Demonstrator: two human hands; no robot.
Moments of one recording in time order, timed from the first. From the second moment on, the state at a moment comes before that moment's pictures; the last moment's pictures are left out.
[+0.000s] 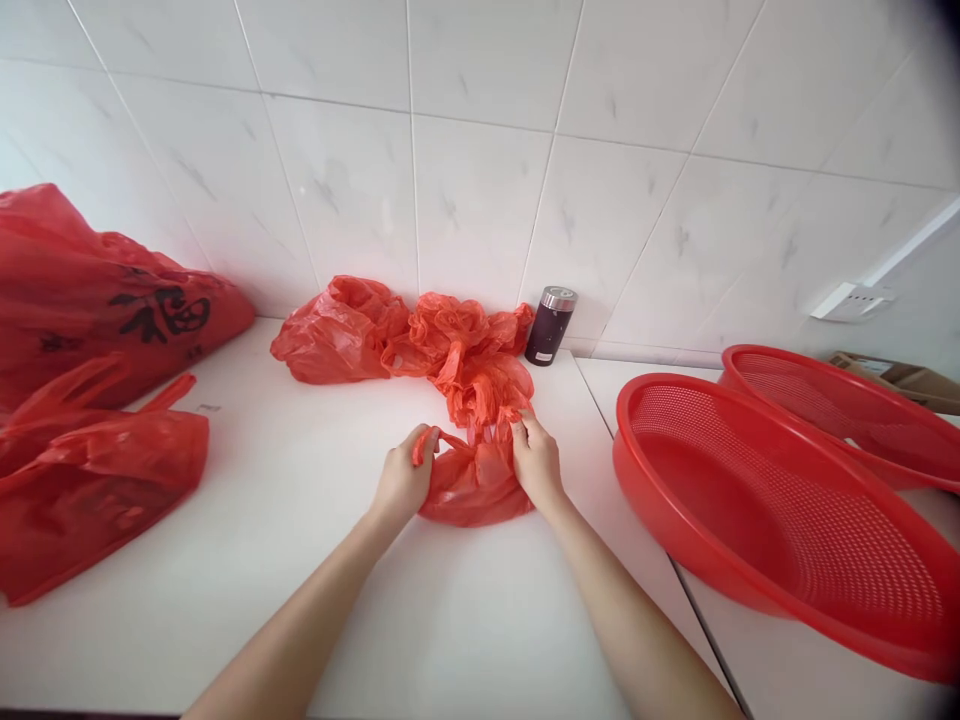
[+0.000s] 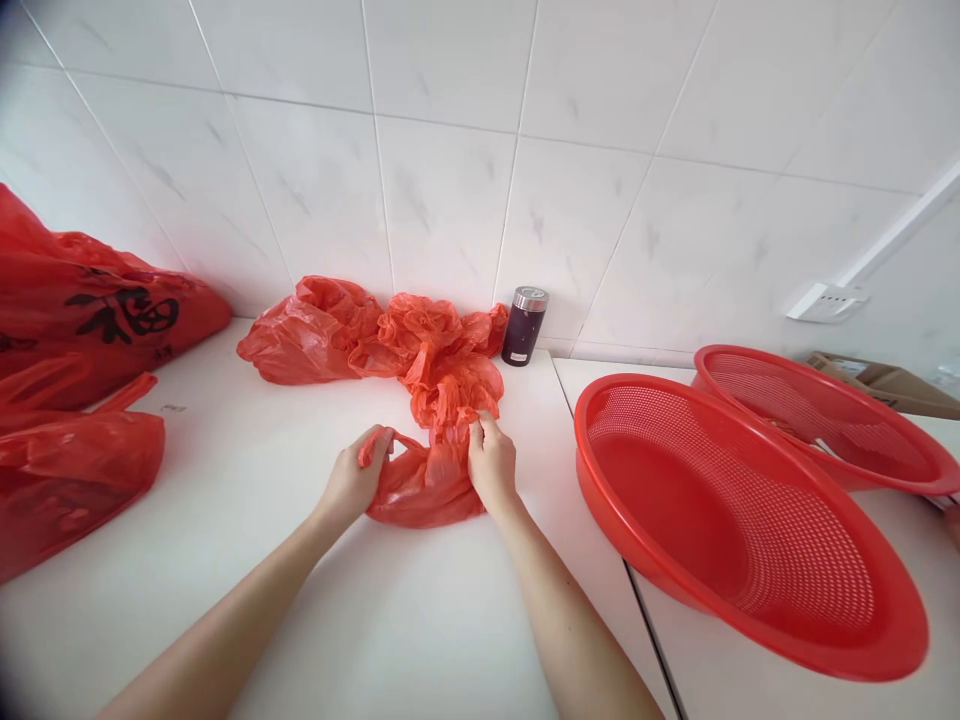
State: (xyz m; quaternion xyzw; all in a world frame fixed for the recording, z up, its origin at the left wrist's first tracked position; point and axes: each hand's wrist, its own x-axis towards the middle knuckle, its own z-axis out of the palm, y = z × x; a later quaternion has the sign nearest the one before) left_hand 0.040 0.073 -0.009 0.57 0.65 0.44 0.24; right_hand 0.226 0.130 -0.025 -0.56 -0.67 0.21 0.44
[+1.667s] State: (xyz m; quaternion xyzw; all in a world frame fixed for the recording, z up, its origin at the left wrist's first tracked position) left_hand 0.048 0.052 0.037 0.72 0.62 0.27 0.12; right_hand 0.213 0.102 -0.022 -0.40 -0.59 0.23 0.66
